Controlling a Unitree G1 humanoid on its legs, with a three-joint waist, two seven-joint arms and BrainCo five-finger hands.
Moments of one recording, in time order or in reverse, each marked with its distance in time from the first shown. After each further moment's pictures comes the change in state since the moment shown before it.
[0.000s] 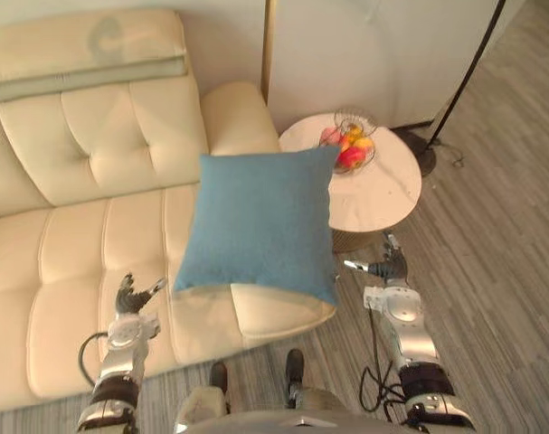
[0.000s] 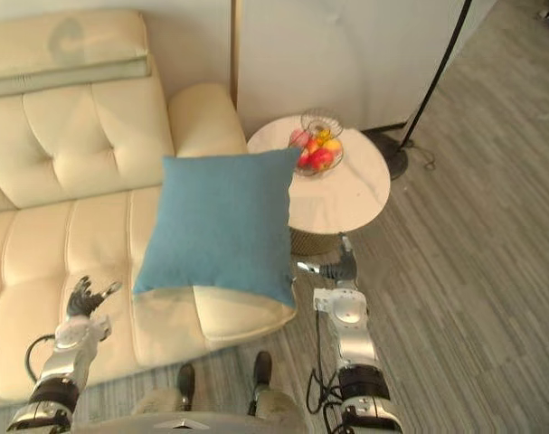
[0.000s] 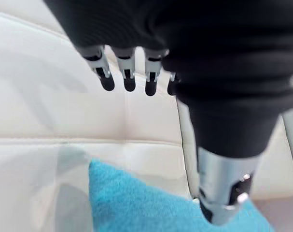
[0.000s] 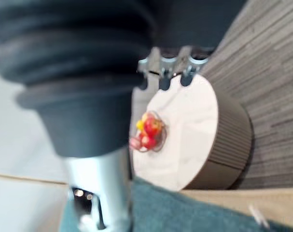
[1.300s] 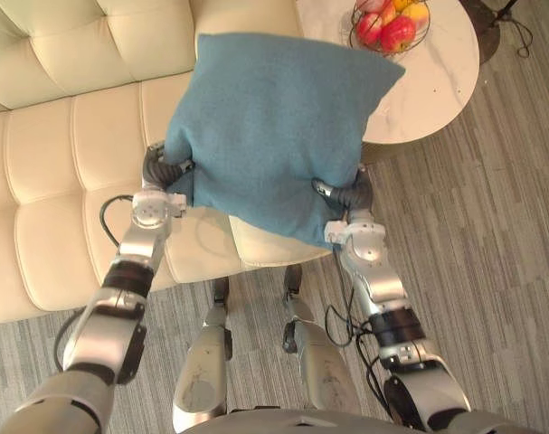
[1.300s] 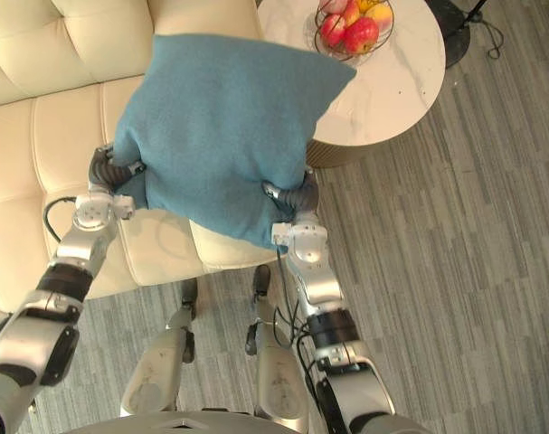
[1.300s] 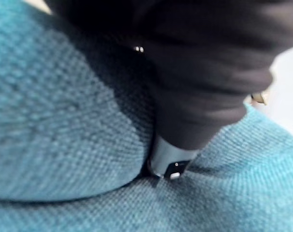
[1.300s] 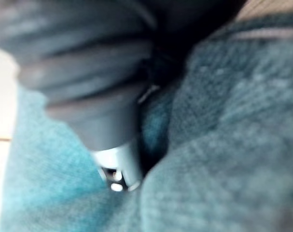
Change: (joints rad) left arm -0.426 0.102 -0.248 -0.171 -0.061 0.005 0.041; right arm -0.165 0.033 0.207 -0.222 0.106 0.006 -0.100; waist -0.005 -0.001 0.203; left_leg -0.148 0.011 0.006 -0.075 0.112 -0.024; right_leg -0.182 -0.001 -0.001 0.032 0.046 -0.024
